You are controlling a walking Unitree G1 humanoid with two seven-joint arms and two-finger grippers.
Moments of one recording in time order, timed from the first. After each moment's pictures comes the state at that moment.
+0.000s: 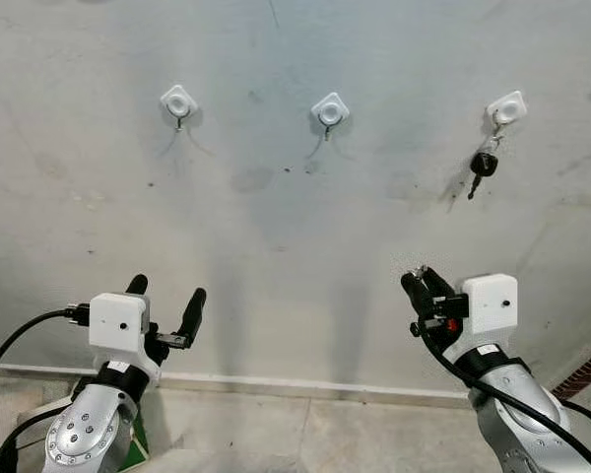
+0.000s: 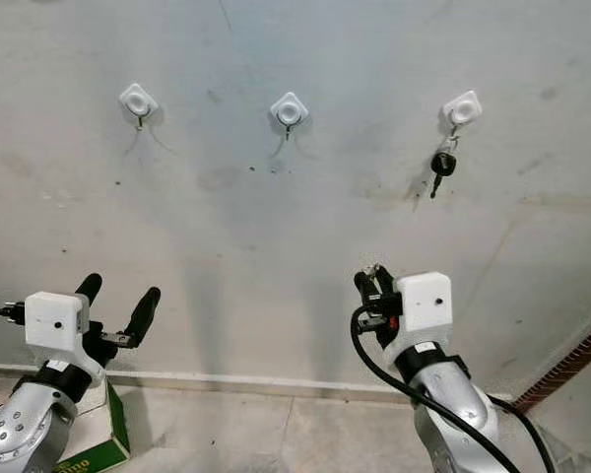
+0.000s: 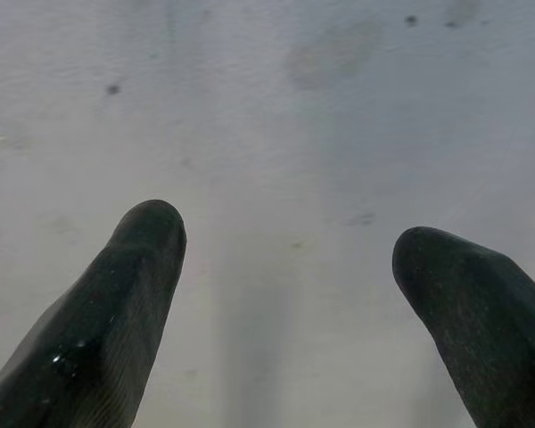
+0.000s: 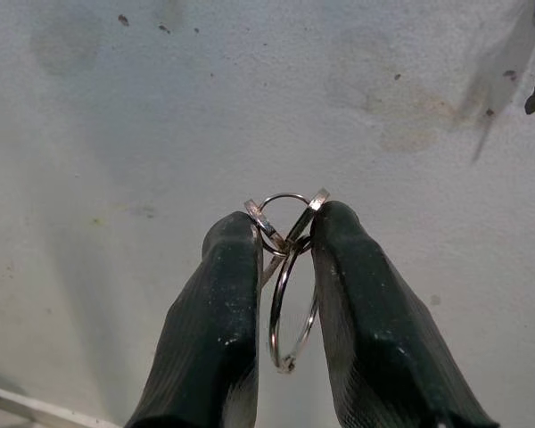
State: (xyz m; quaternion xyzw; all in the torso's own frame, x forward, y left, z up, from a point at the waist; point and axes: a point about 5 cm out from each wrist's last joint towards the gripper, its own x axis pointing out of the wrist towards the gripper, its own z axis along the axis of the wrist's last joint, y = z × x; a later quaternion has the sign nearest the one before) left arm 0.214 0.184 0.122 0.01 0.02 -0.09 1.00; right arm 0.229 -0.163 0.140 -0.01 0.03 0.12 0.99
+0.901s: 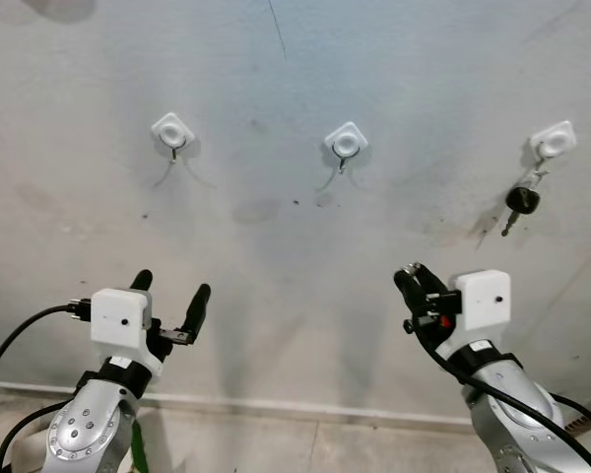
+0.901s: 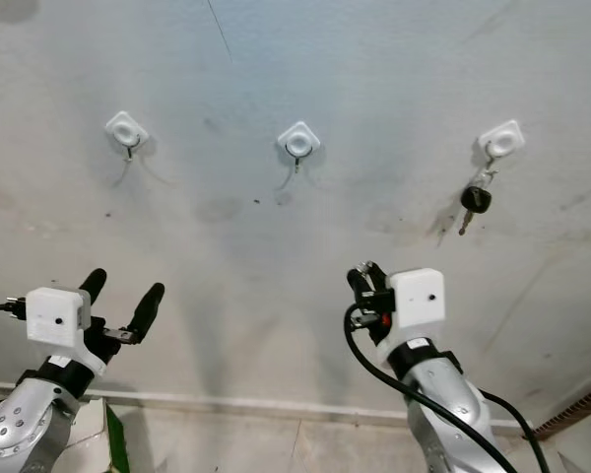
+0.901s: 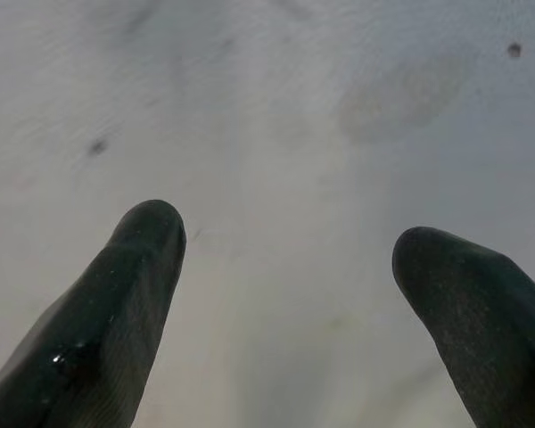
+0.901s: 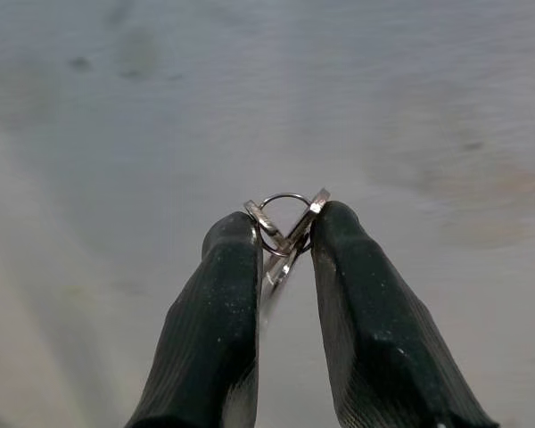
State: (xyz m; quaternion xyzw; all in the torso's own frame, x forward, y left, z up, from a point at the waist) left arm 0.216 0.188 0.127 0.01 0.01 -0.08 1.00; right arm 0.231 -0.151 0.144 0.00 0.02 0.14 0.99
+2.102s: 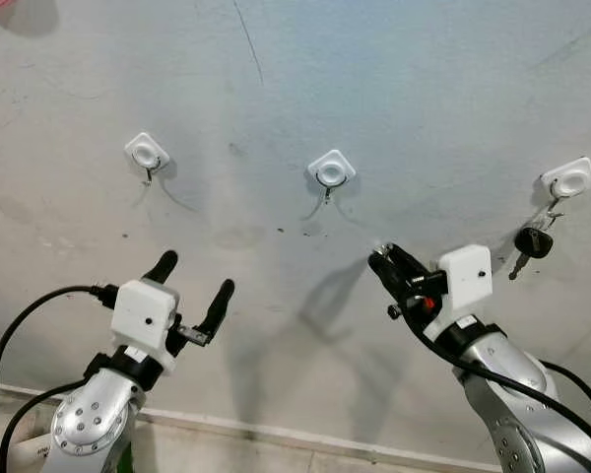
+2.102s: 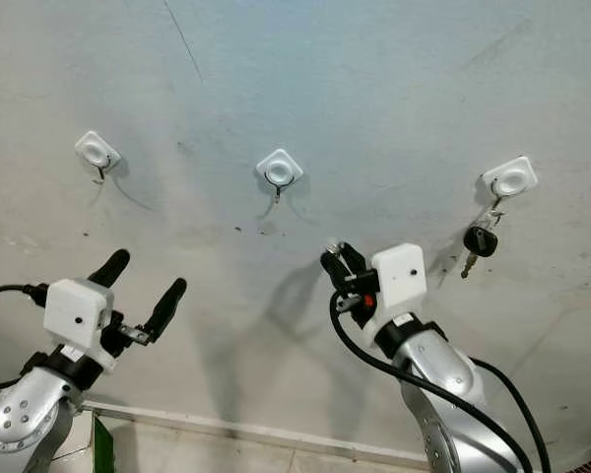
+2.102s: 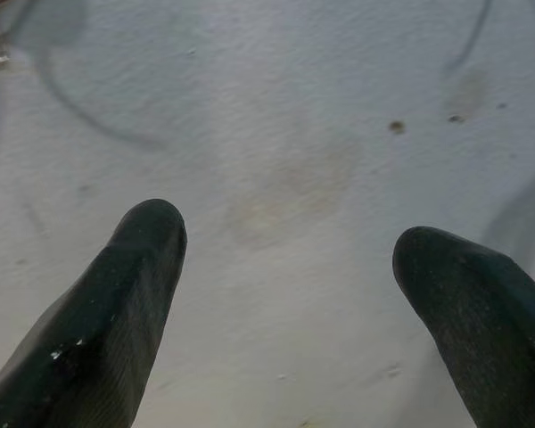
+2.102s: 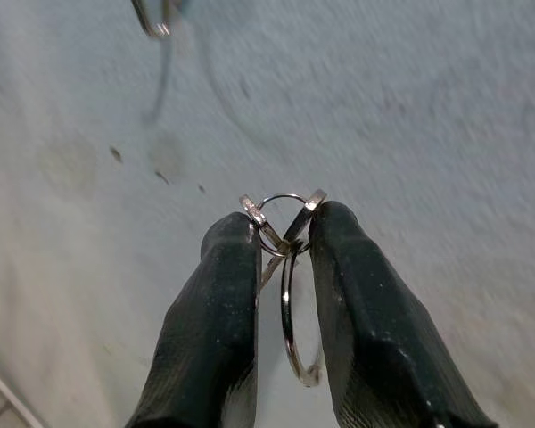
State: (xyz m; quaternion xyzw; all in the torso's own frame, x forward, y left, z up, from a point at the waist) left arm 0.219 0.163 0.145 0.08 -0.05 -0.18 0.98; right arm 0.248 -0.137 0.169 0.00 -0.01 0.25 0.97
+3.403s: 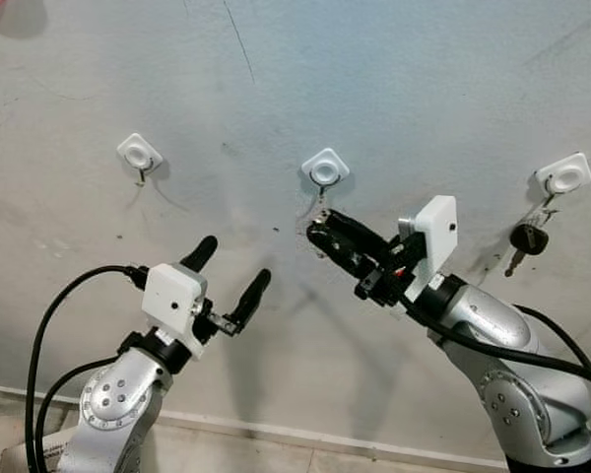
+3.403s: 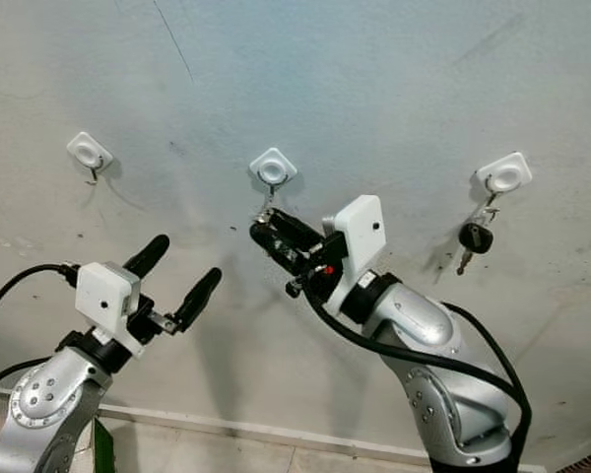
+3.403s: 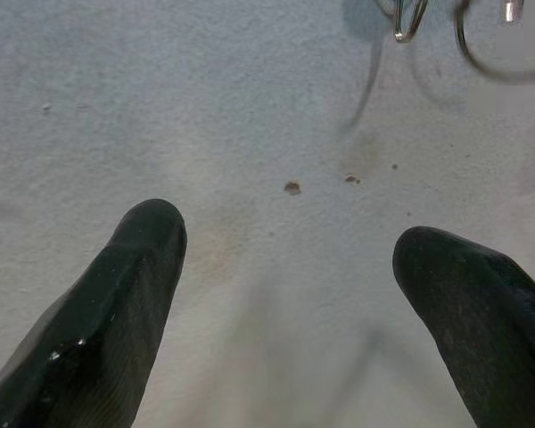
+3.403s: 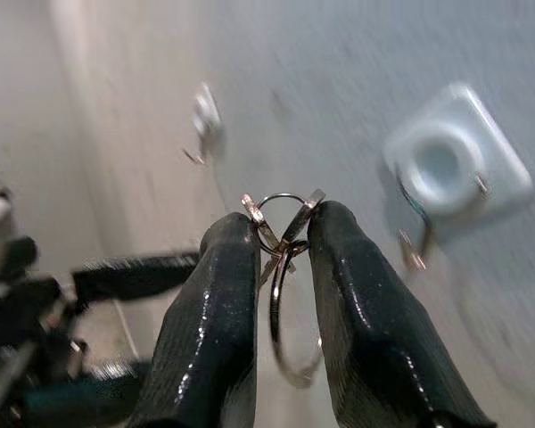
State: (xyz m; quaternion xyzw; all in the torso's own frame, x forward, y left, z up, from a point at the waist) left arm 0.231 0.139 0.151 0.04 -0.07 -0.25 0.96; right arm 0.255 -0.094 0.223 0.05 -0.08 0.45 0.89
